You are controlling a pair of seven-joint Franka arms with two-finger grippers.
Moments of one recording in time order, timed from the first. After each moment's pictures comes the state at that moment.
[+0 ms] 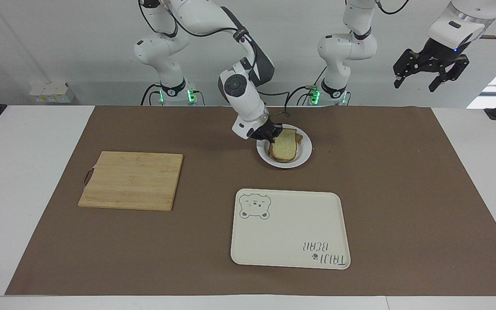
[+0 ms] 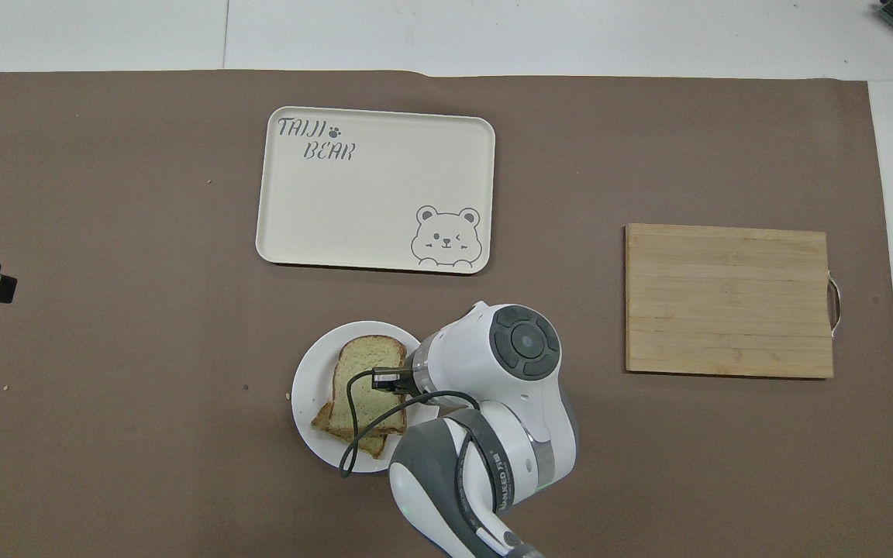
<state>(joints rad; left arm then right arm) -0.06 -0.01 -0.01 -1.34 -0.03 1.29 0.10 0.77 0.23 -0.07 -2.03 0.57 2.33 0.35</state>
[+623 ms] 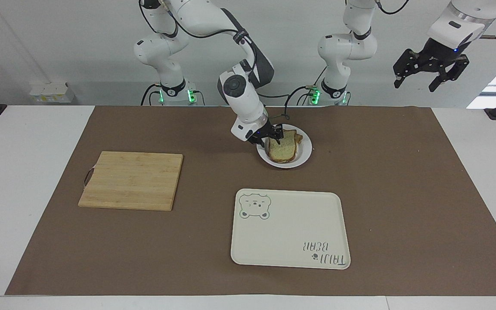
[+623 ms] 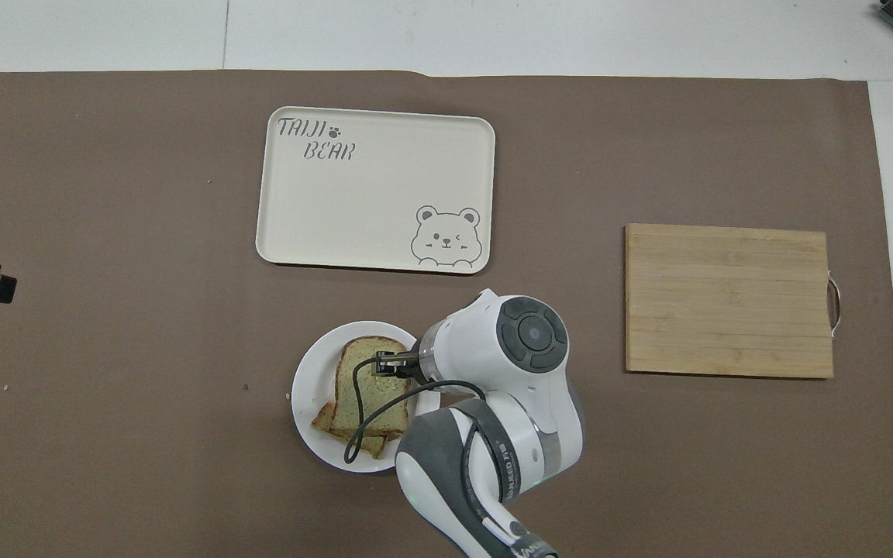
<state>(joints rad) -0.06 -0.01 -0.01 -1.34 -0.03 1.29 0.10 0.74 0.23 -0.09 -2.00 0.51 2.35 0.35</state>
